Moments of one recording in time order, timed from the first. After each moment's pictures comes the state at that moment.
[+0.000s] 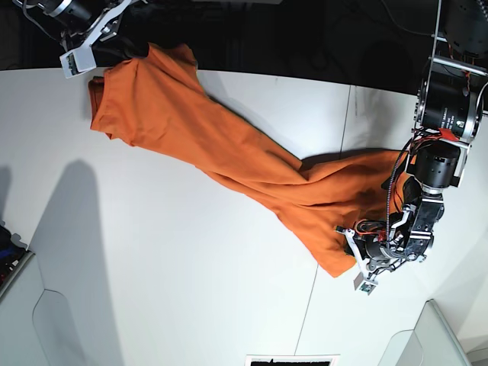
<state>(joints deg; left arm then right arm) -39.2 -21.6 22.1 37.9 -17.6 -20.1 31.3 -43.8 2.9 26.1 125.3 46.1 35.2 -61.0</state>
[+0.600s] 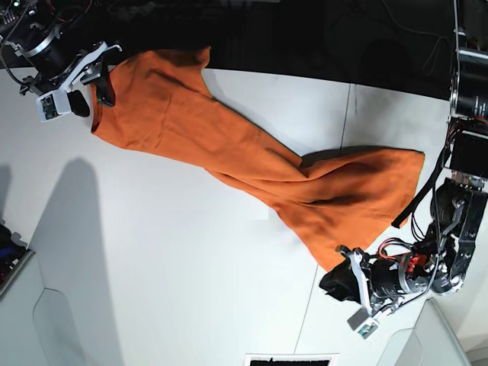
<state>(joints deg) -35.6 -32.1 22.2 74.7 -44.8 -31.8 48.8 -32.3 8.8 26.1 125.0 28.1 33.0 -52.1</state>
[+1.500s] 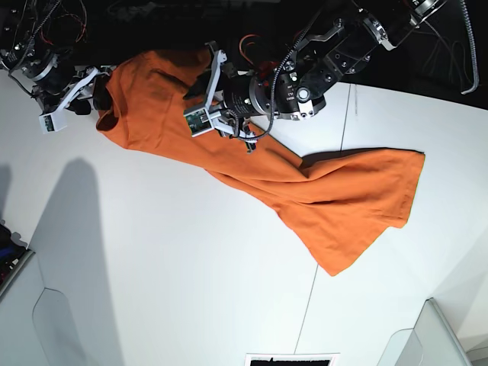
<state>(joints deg) -1.0 -16.4 45.2 104.3 -17.2 -19.9 46.0 -22.4 15.1 24.1 96.0 30.9 33.5 -48.8</state>
